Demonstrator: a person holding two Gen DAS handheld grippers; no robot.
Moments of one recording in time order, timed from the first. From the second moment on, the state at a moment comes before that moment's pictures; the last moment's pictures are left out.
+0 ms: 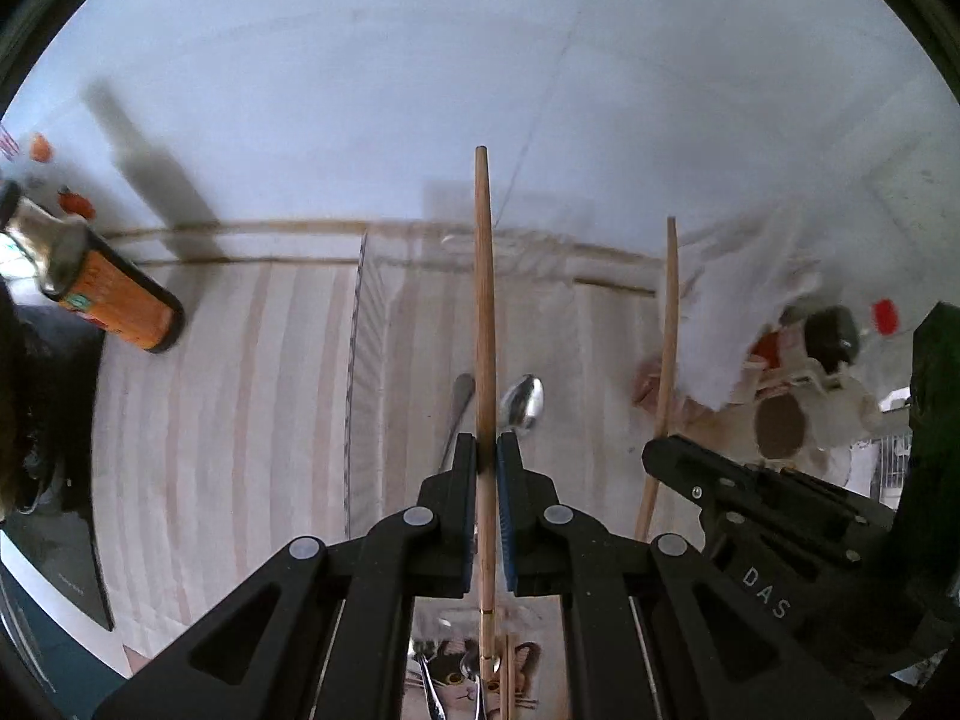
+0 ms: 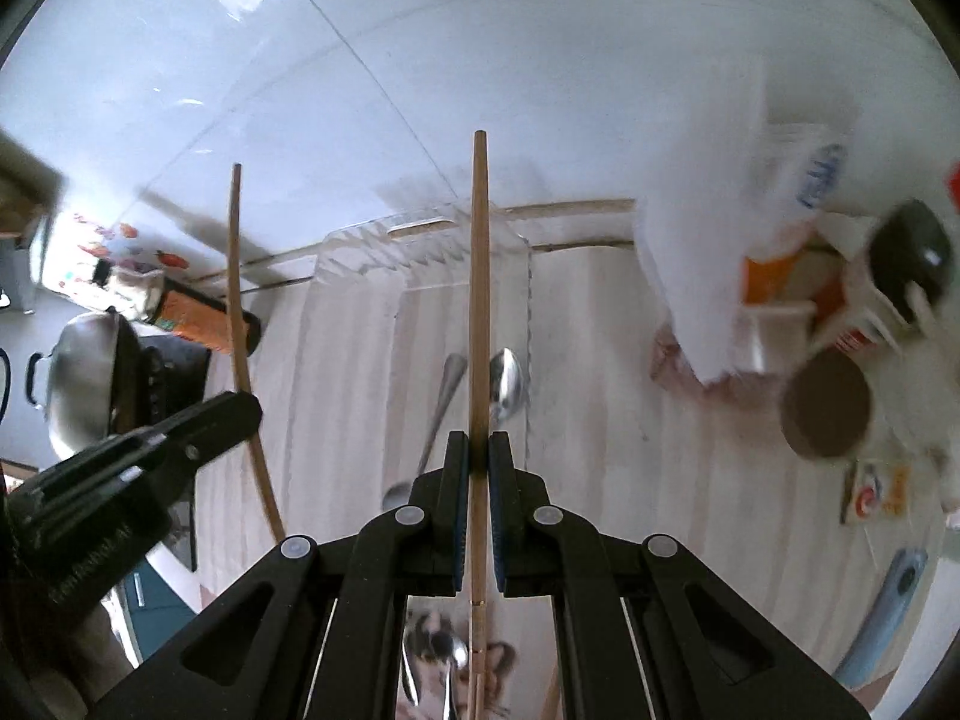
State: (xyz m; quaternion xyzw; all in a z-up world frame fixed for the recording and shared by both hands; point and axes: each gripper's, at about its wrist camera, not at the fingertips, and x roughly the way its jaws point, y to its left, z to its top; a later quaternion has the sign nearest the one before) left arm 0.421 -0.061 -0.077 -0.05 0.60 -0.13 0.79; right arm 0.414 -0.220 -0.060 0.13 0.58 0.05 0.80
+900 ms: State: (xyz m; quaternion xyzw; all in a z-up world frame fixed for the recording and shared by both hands) left arm 0.328 0.000 -0.099 0.03 0.52 0.01 0.86; right arm 0.333 -0.254 -0.083 0.13 0.56 -0.03 0.82
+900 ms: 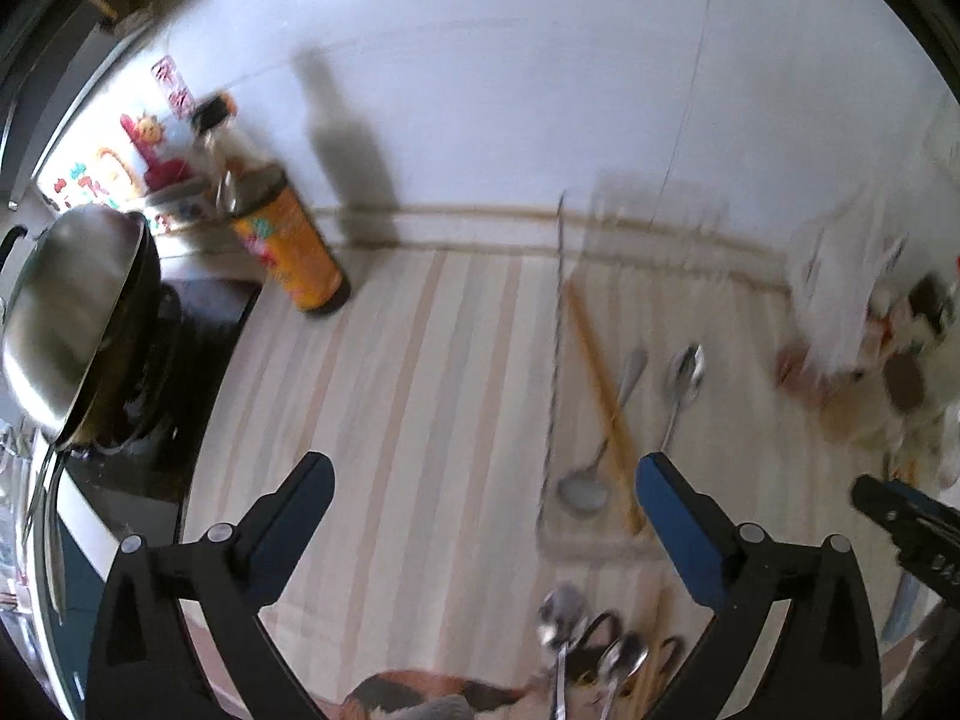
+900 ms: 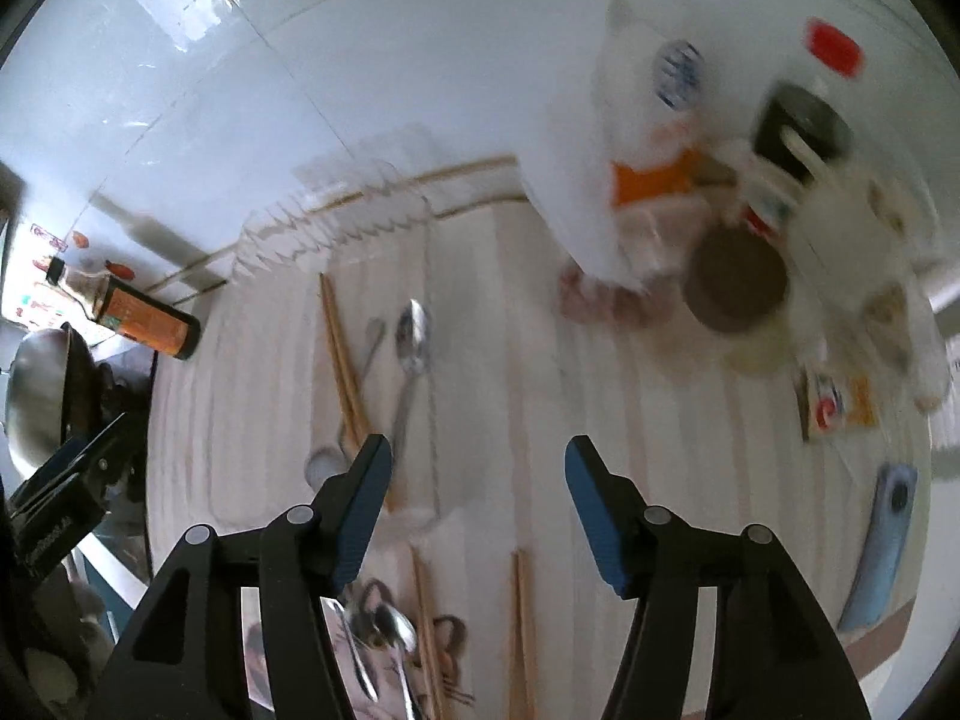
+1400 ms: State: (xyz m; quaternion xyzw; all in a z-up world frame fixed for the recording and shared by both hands) left arm 0.238 -0.015 -0.201 0.07 0.62 0.00 0.79; right arm 0.230 -0.262 -0.204 0.15 0.67 -0.03 0.73
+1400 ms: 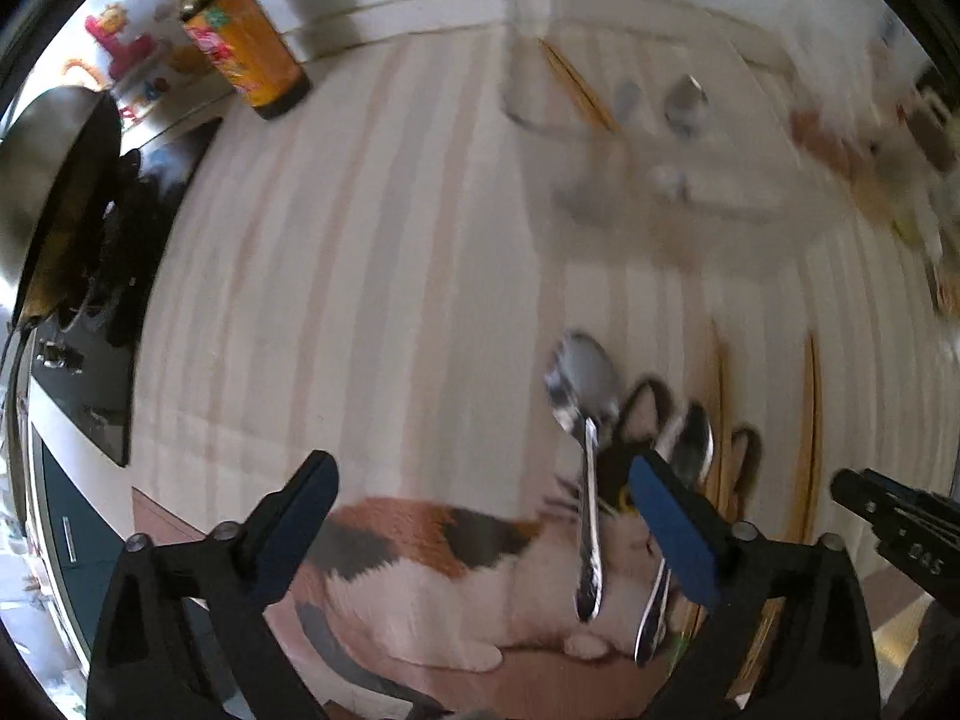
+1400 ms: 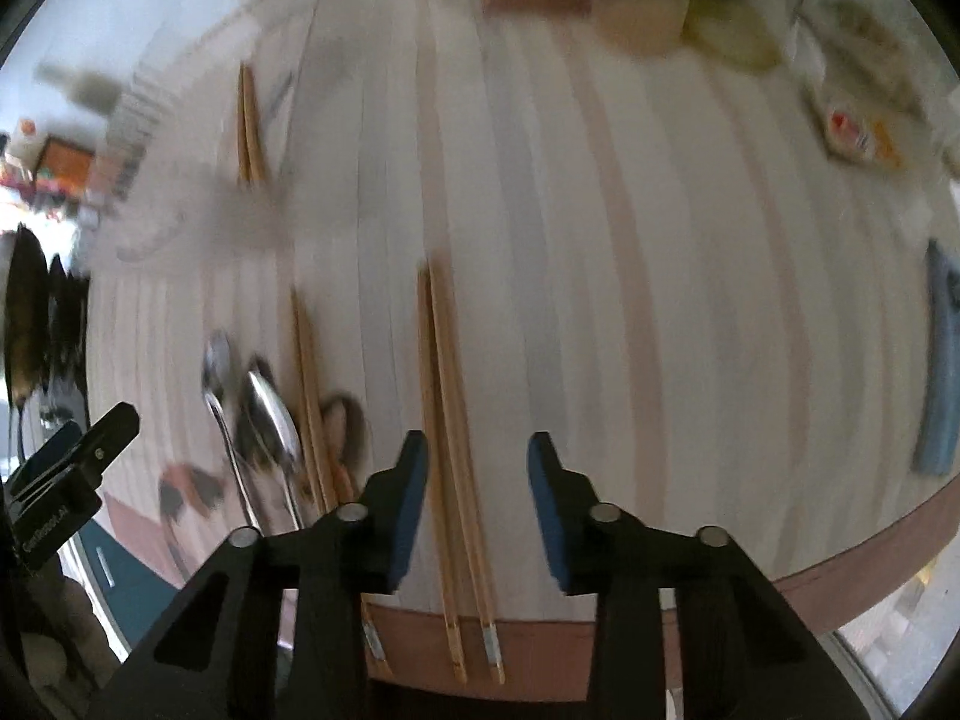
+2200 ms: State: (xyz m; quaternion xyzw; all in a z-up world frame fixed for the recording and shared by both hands) left arm 0.209 -0.133 -0.224 0.06 0.67 -0.18 0.72; right arm 0.190 -0.346 -0.220 0.14 0.67 -0.13 0.72
